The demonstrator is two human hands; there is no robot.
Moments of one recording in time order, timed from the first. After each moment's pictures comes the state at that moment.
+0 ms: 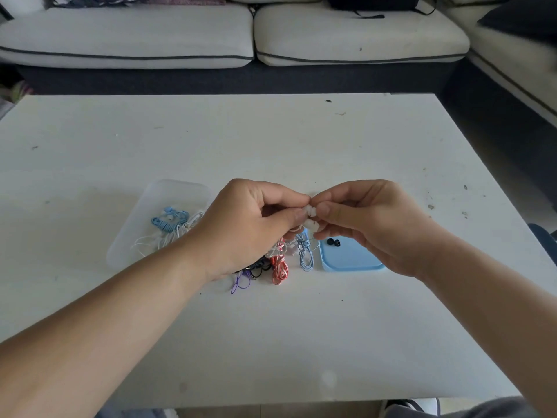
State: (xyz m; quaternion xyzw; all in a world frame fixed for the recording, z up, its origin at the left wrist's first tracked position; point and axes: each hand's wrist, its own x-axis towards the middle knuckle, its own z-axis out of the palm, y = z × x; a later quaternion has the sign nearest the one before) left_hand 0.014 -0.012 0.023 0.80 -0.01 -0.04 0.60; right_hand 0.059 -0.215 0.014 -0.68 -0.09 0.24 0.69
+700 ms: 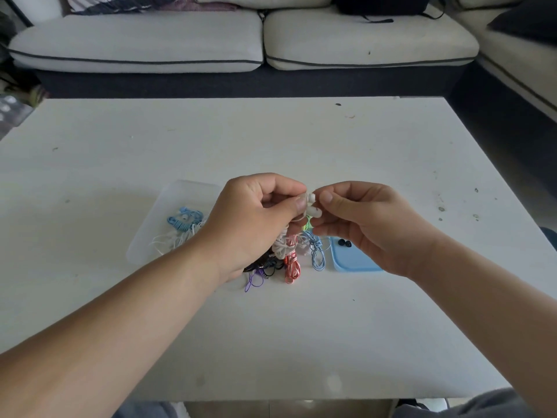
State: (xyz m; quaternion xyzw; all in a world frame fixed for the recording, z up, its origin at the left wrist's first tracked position) left_hand 0.013 -0.005 0.017 0.72 0.07 -0.01 0.69; right_hand 0.060 -0.196 0.006 -0.62 -0.02 0.26 0.74
